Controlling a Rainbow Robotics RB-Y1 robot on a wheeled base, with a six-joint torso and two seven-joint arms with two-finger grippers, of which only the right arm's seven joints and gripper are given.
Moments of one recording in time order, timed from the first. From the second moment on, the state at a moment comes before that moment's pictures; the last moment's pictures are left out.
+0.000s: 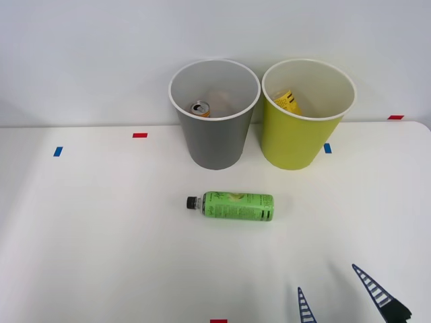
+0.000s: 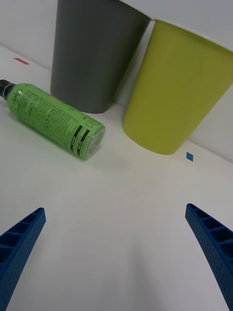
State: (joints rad) arm 0.85 -0.42 0.34 -1.99 -0.05 -0.45 1.93
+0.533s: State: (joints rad) arm 0.52 -0.73 0.43 -2.28 -0.09 0.16 1.80
